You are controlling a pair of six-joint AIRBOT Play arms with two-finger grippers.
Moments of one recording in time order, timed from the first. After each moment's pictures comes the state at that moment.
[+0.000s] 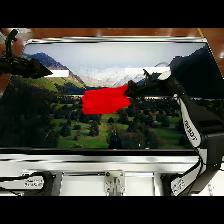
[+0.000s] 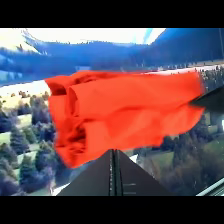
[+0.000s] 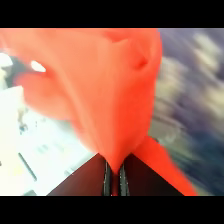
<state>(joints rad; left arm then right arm) 0.19 -1.48 1.67 0.80 -1.37 -1.25 0.12 -1.82 1.55 -0.62 1.17 1.48</state>
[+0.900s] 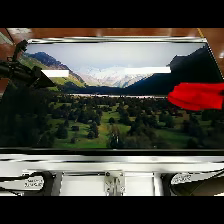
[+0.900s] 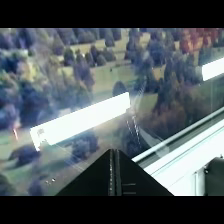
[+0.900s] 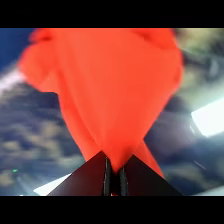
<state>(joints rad) 0.17 -1.48 1.67 0.80 -1.62 -1.35 -0.71 -1.71 1.91 -1.27 1.61 1.49</state>
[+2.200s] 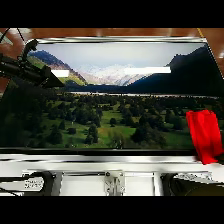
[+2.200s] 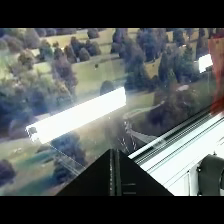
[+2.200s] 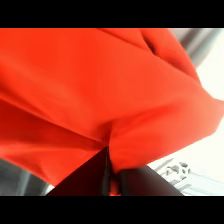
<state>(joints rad) 0.08 -1.48 1.67 0.80 -1.57 -1.39 -1.22 -1.52 1.05 -1.48 1.46 1.42</state>
